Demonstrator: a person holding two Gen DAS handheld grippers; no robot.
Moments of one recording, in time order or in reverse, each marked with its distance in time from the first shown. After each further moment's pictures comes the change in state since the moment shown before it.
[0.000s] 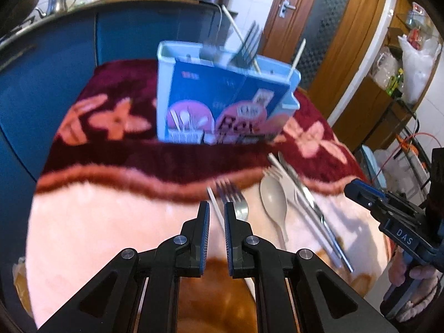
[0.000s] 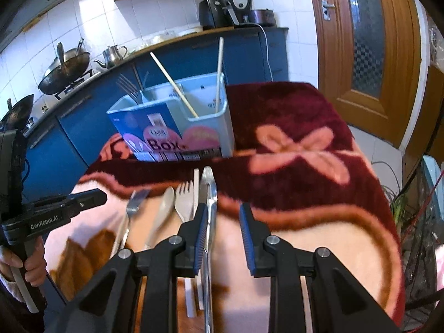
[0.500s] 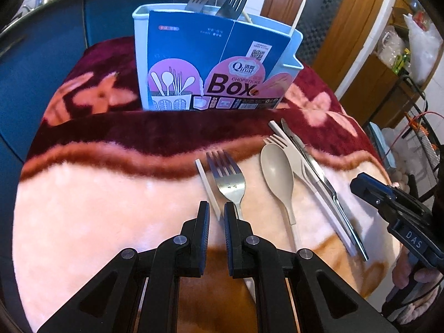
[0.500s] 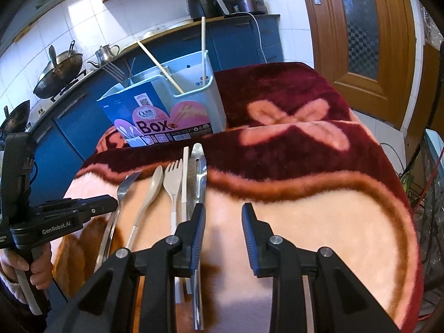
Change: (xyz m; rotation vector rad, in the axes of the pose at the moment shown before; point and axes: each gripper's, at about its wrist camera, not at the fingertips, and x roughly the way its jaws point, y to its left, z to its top) left arm 0.031 -0.011 -0.007 0.024 0.108 0.026; right arm 0.009 -0.015 -0.023 0.063 0.033 0.017
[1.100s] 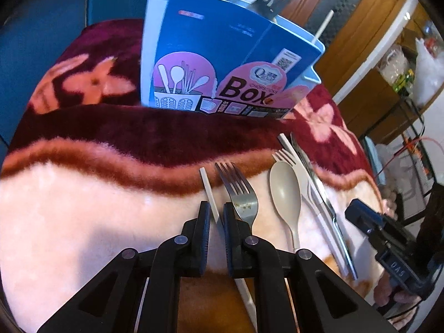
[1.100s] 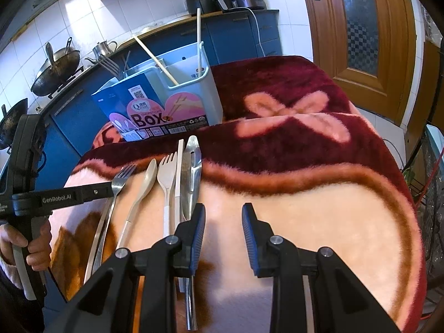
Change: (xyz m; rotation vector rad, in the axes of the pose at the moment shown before) left arm 0.014 0.025 0.017 -0.107 0.036 -0.095; right arm 0.005 -0.003 -0.003 -0.001 0.023 -0.005
